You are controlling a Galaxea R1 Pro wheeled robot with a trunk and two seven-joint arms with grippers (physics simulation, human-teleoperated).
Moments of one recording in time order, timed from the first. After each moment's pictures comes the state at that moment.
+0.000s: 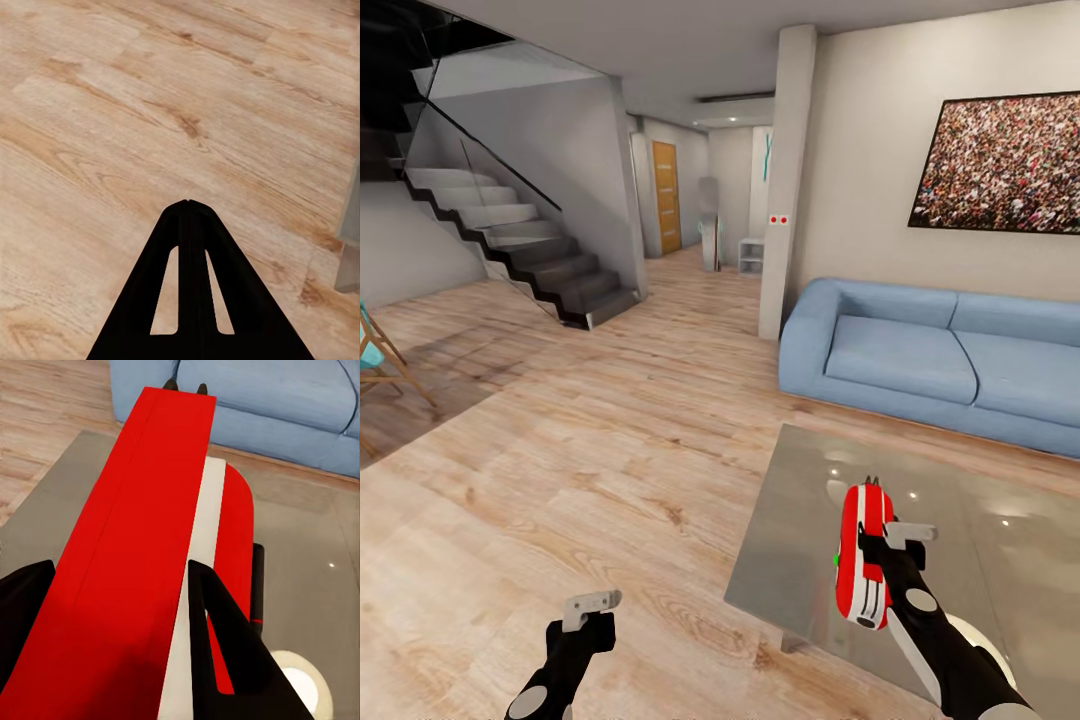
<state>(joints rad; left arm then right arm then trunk) -0.07 -0.17 0.18 -1.23 -0.13 0.15 -0.05 -0.45 -0.16 0.16 -0.79 -0.17 -0.10 -0.27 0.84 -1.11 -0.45</state>
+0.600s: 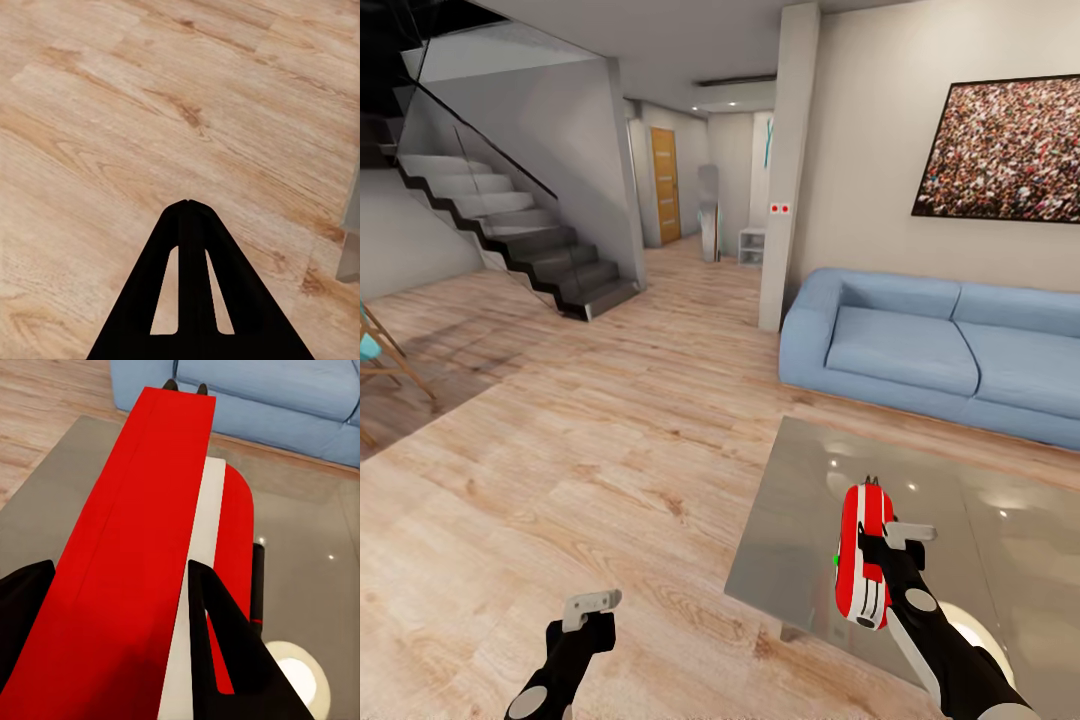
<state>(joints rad) -0.07 -0.17 0.18 -1.23 -0.13 0.15 -0.05 -0.45 -0.16 0.16 -0.79 -0.17 -0.10 -0.27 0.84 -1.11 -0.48</state>
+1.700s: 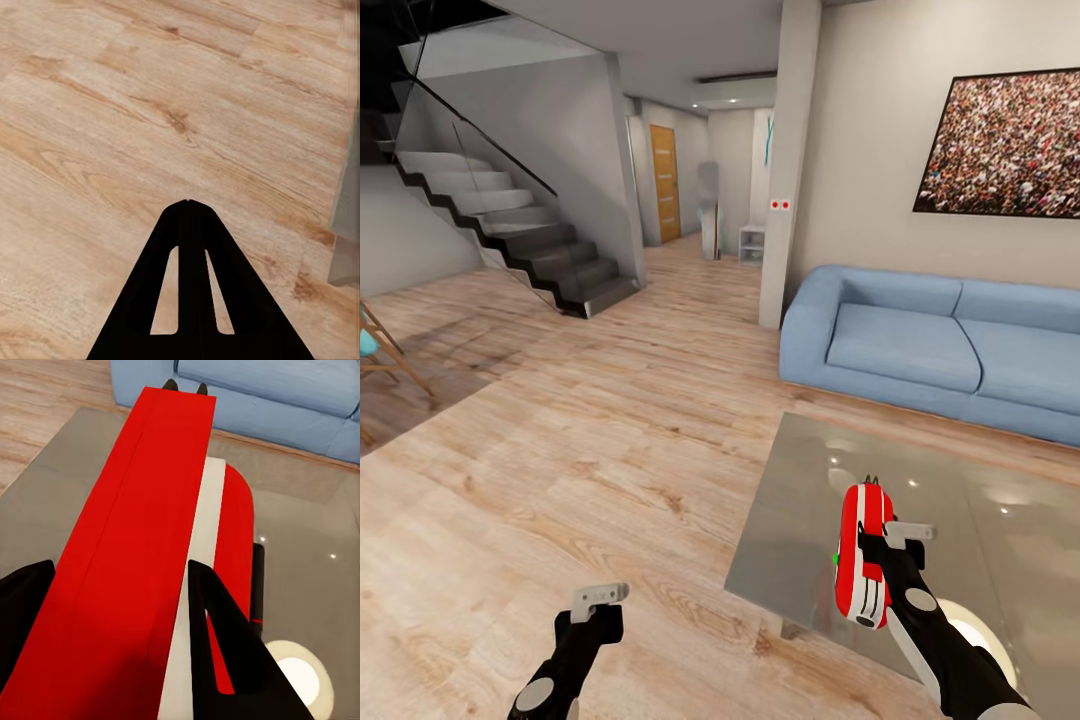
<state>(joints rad) -0.07 -0.17 0.14 -1.27 -0.13 0.16 -0.05 -0.45 -0.16 0.16 -0.79 -0.17 -0.10 -0.27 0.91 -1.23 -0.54</state>
